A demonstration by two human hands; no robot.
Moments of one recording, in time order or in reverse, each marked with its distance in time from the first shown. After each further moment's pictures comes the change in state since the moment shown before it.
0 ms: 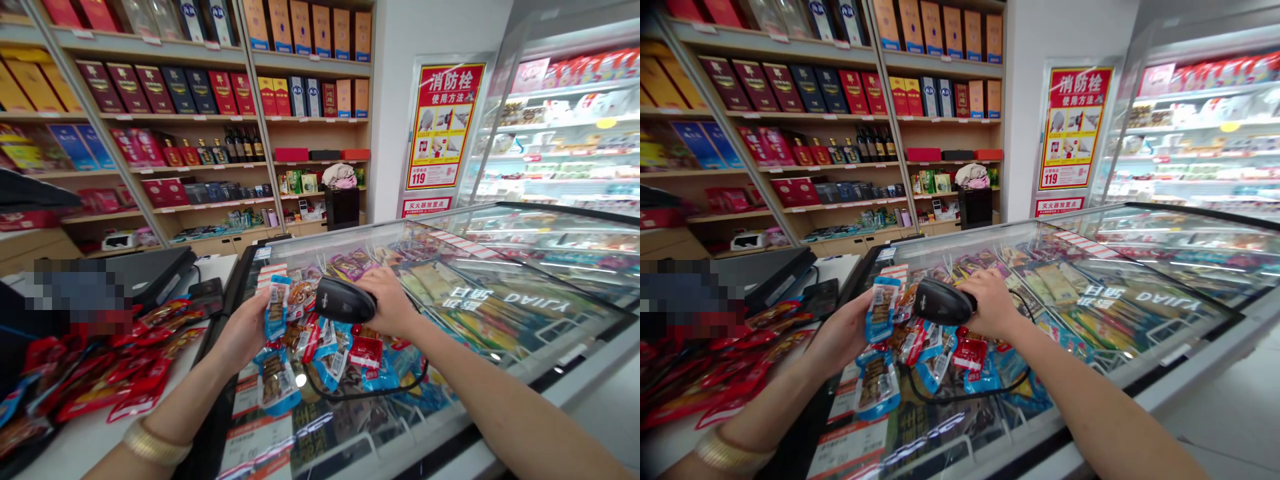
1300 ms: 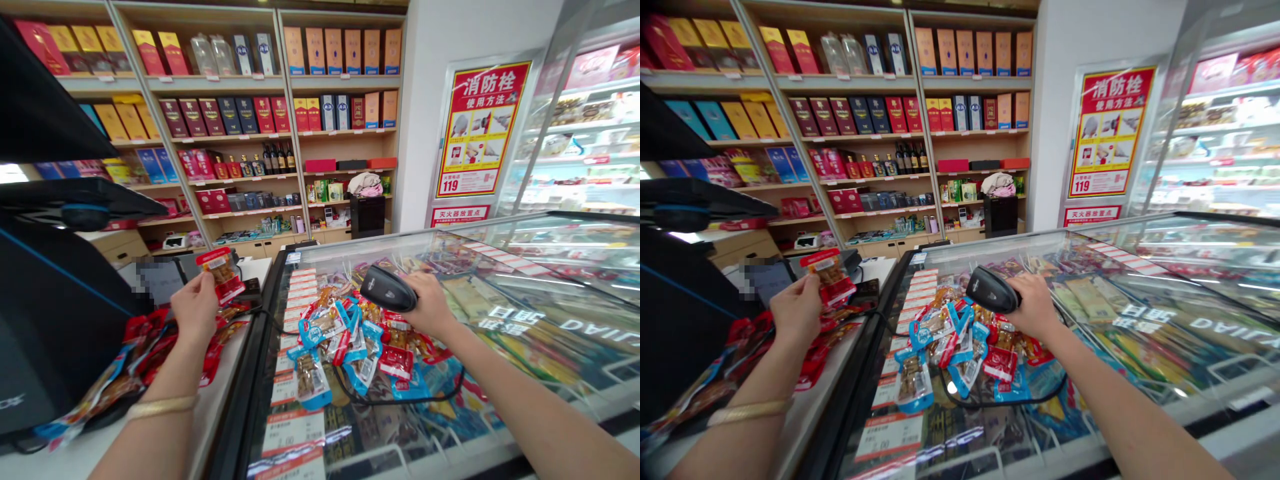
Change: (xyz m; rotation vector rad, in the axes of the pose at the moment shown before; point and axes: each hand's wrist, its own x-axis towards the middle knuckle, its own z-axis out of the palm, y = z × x) left_hand -0.006 0.057 -0.101 0.195 0.999 0.272; right_hand -0.008 0.031 0.008 -0.120 0.139 0.111
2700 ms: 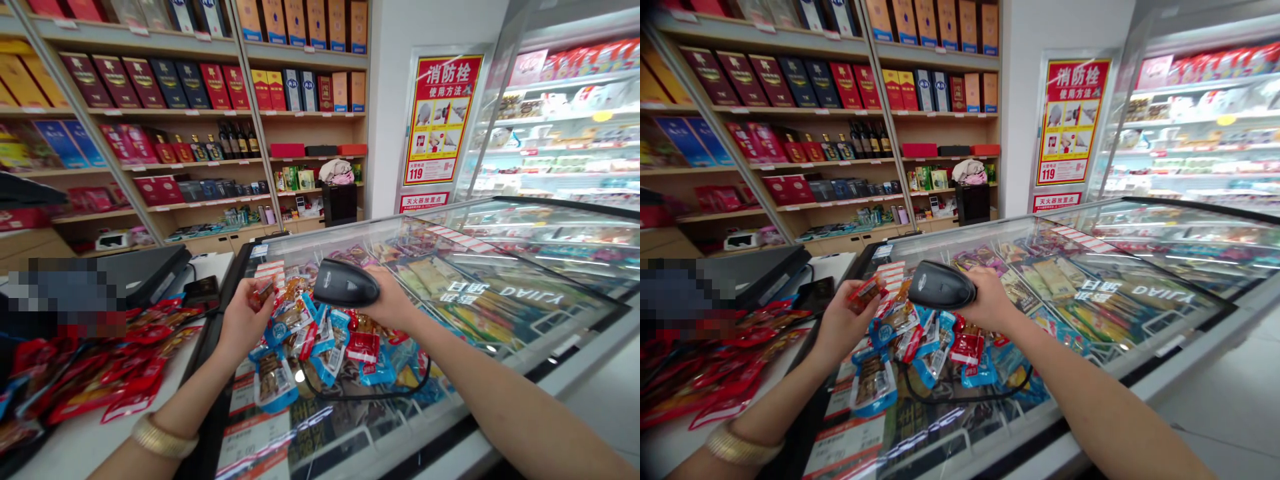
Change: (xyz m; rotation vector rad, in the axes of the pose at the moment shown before) left_hand -0.091 -0.038 0.065 0.090 -0.623 0.285; right_hand 0.012 -0.033 -0.013 0.286 -0.216 0.093
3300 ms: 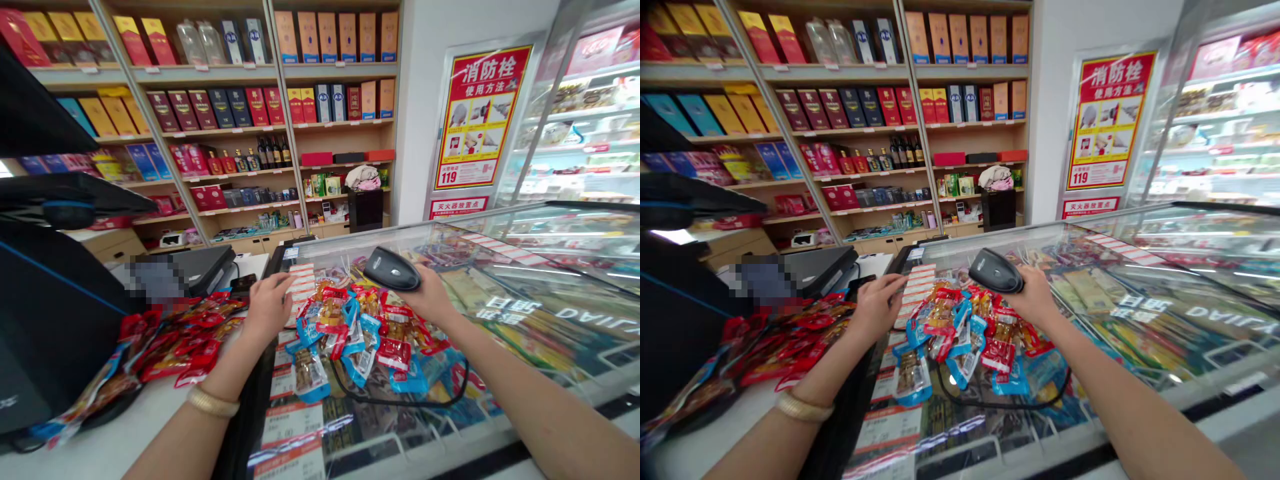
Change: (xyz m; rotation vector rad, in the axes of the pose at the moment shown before) left_hand 0.017 -0.019 -0.034 0.876 -0.122 0.357; right_hand 0.000 0.035 -0.001 -0.020 0.246 0.134
